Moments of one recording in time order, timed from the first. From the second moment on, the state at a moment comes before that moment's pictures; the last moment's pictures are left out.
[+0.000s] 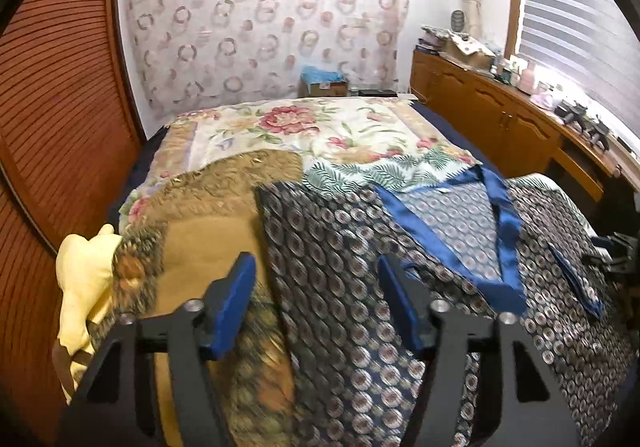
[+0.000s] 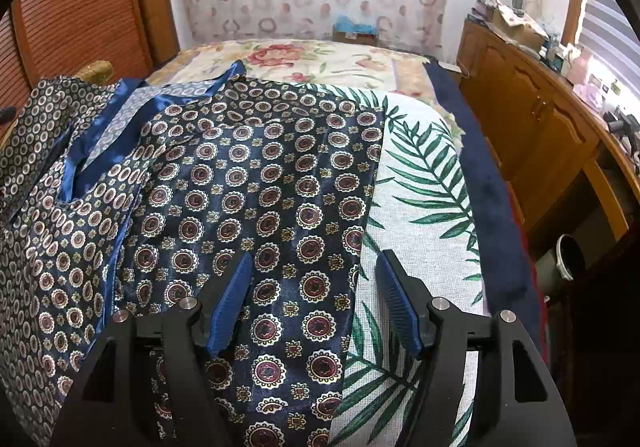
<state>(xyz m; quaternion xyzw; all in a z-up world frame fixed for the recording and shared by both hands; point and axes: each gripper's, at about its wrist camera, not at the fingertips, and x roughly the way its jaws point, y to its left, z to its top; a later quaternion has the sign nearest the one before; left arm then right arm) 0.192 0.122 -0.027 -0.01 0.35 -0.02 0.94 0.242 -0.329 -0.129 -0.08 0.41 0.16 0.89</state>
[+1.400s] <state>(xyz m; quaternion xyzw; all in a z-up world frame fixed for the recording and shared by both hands) 0.130 0.080 -0.002 0.01 0.29 -0.07 0.95 0.245 -0.328 -0.126 -0.09 0.41 0.16 0.89</state>
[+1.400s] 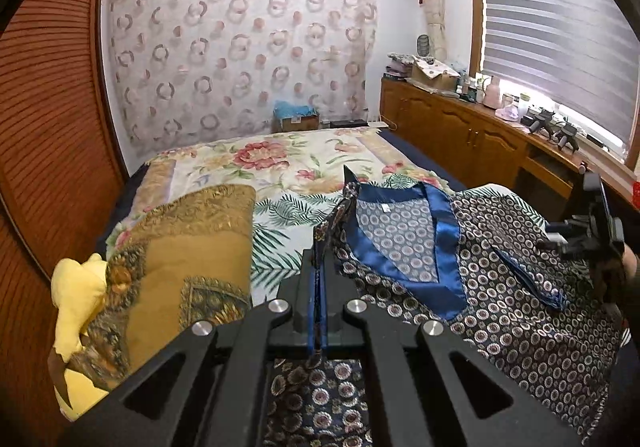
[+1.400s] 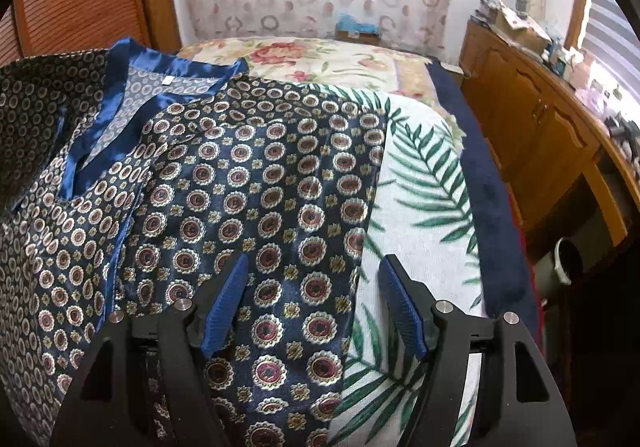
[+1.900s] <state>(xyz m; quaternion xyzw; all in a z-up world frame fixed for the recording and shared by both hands) 0.120 0.080 -0.017 0.00 0.29 -0.07 0.95 0.344 -0.344 -0.121 -0.04 0.44 0.12 0.89</state>
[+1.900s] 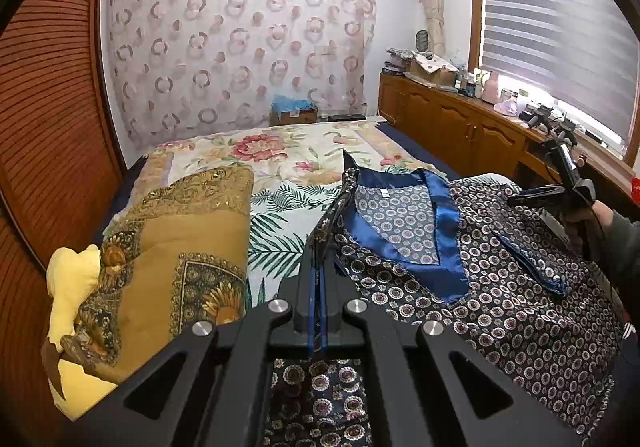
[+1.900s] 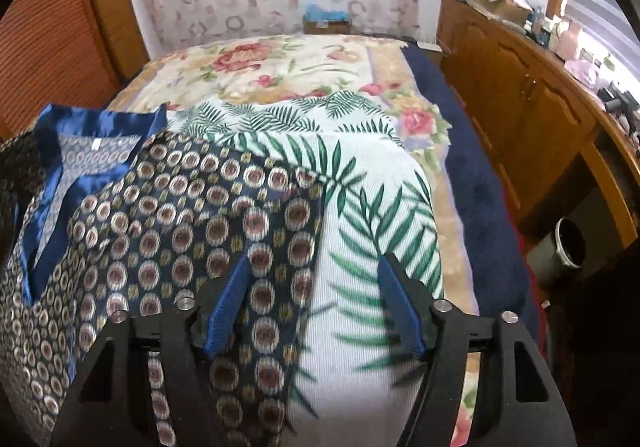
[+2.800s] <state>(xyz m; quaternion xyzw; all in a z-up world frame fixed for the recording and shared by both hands) -0.048 0.152 -0.012 -0.08 0.24 -0.03 0.97 0.091 -0.386 -0.023 -0.03 0.28 0.25 0.93</state>
